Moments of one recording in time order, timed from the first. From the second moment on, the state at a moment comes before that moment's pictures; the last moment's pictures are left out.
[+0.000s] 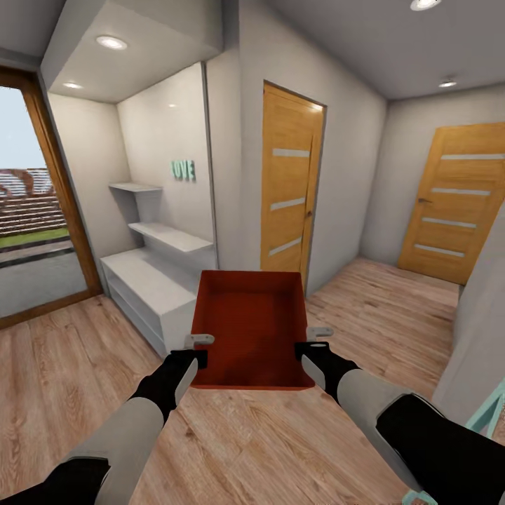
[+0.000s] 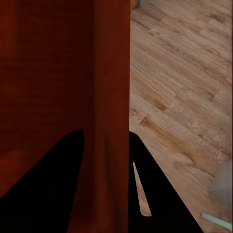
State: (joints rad) left arm -0.81 -0.14 0.01 -0.50 0.00 0.44 0.24; right arm -1.02 0.12 0.56 -0.10 -0.53 0.15 -0.30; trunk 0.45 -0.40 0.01
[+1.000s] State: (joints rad) left arm -0.81 -0.14 0.00 -0.50 0.01 0.44 0.24; right arm -1.02 0.12 0.56 -0.10 -0.53 0.15 -0.30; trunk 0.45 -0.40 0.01
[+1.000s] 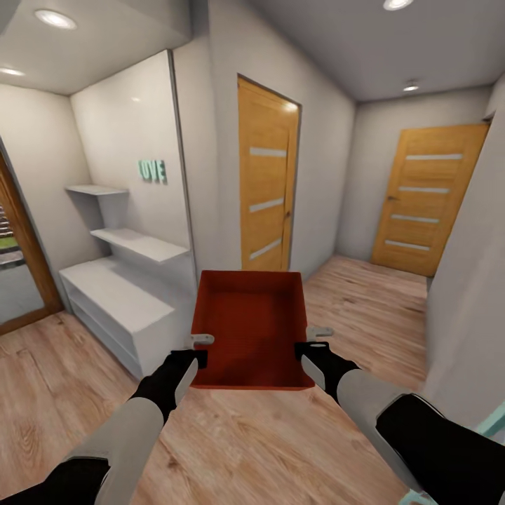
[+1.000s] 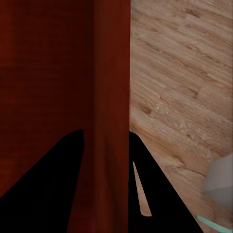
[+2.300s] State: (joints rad) left arm -0.81 -0.14 0.00 -0.51 0.01 0.44 0.24; right arm -1.02 0.12 0.56 -0.10 -0.53 0.14 -0.30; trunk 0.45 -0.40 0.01
